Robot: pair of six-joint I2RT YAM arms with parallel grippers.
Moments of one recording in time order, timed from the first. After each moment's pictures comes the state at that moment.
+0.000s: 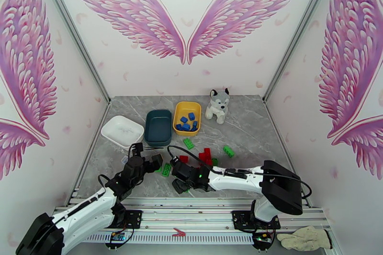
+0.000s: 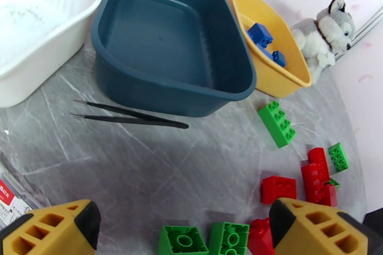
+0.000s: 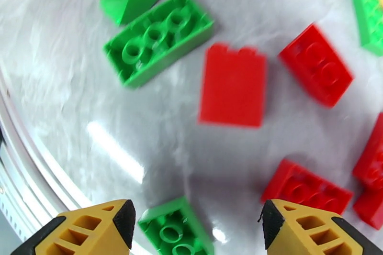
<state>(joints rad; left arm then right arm) -0.59 0.82 0.20 0.12 -0.21 -0.69 1.19 1.61 0.90 -0.40 0.16 0.44</state>
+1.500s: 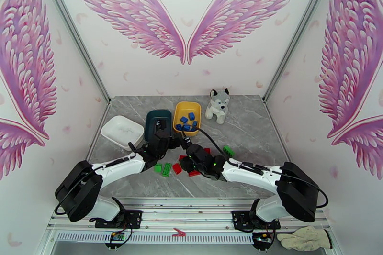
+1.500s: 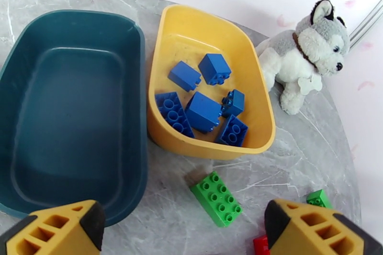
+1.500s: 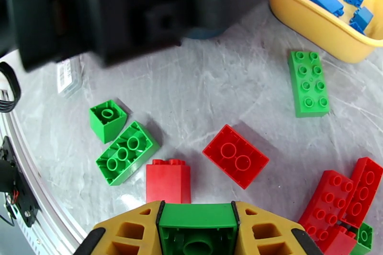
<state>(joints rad) -0.68 1.47 0.75 0.17 -0.31 -0.65 0.95 1.48 0.83 -0.15 0.10 0.40</state>
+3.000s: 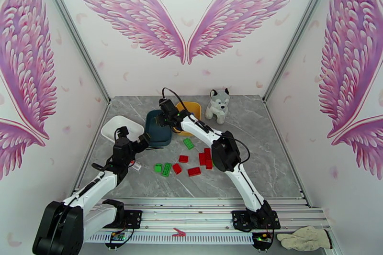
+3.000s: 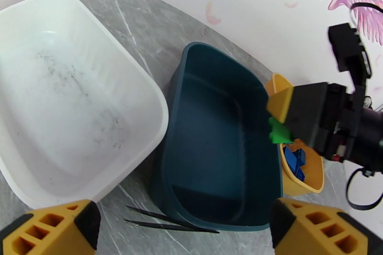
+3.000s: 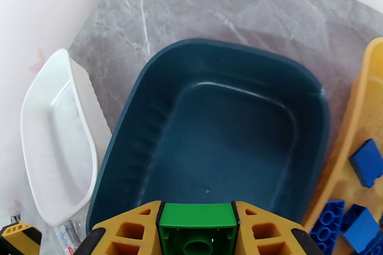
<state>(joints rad) -0.20 1.05 0.38 0.24 -0.04 -0.64 0.75 2.47 2.27 -0.56 -0.01 0.43</state>
